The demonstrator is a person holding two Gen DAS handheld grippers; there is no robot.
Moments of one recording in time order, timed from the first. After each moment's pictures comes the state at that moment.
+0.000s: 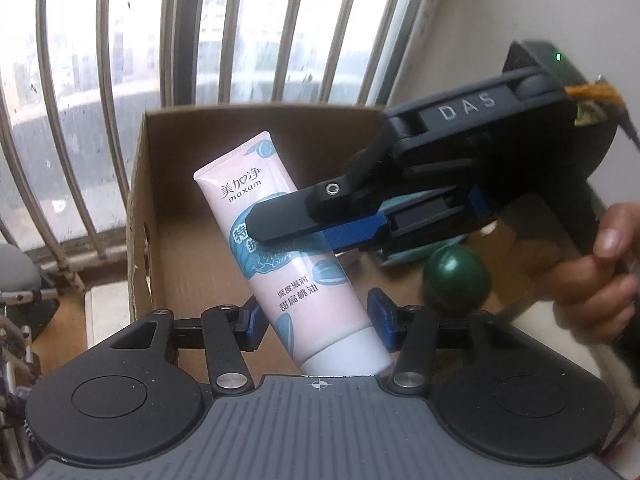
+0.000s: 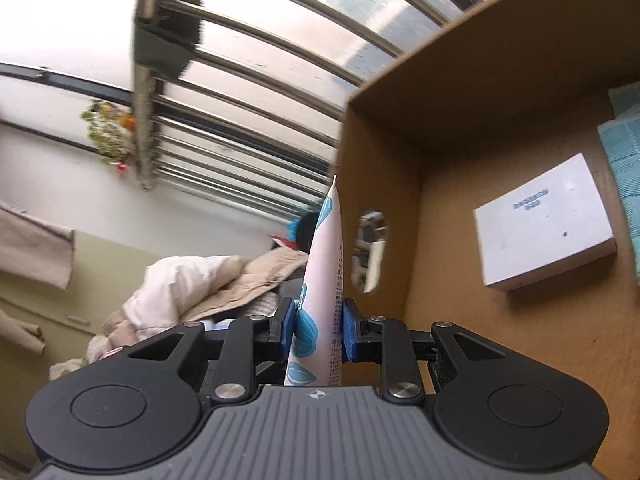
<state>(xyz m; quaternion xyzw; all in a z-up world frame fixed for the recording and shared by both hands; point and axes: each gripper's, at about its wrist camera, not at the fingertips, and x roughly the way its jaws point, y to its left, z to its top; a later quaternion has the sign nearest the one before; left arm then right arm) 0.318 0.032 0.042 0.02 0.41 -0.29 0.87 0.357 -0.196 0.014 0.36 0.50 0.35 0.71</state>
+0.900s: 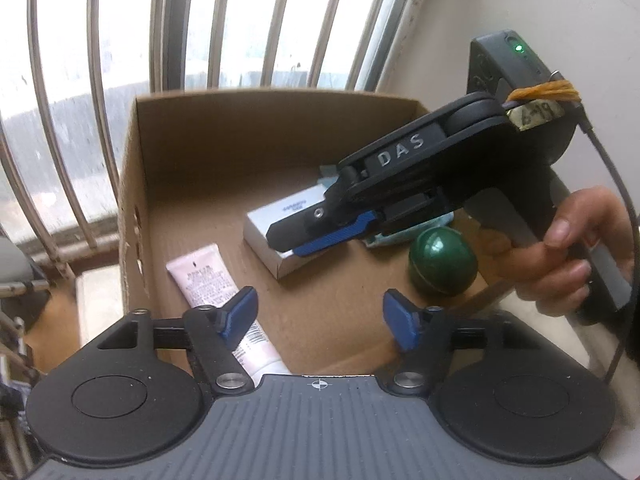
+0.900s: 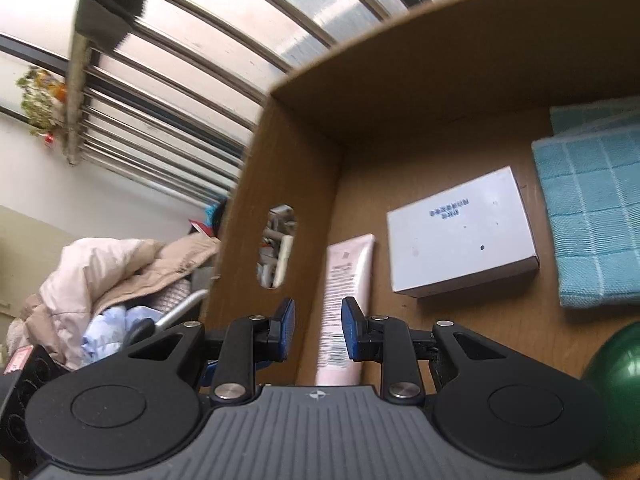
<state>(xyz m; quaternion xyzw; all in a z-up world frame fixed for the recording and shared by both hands) 0.295 0.050 0.055 0.02 0.41 -0.30 0.86 0.350 -0.196 0.010 0.27 0.53 0.28 0.75</state>
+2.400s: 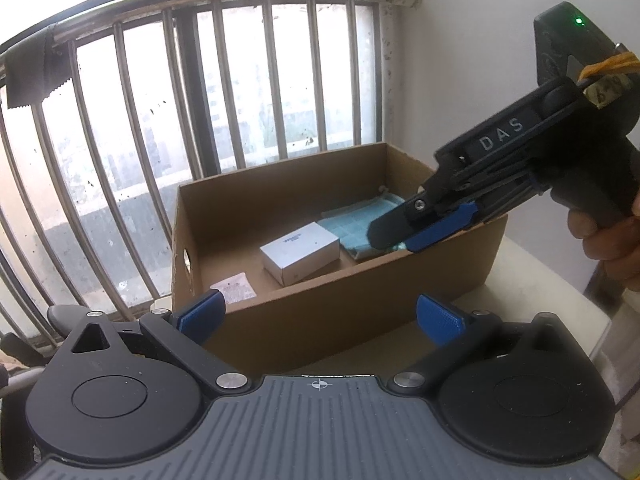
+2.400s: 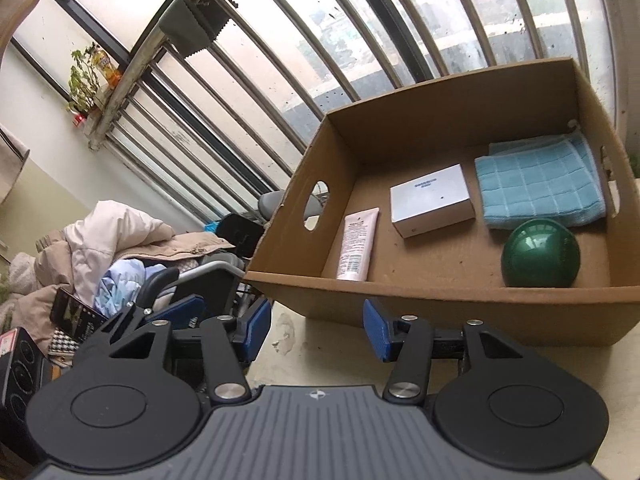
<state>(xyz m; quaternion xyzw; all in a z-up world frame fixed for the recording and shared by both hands) 0.154 0.042 0.097 0.11 0.27 -0.24 0.92 0.190 -0.223 0.094 0.20 0.44 0.25 0.84</state>
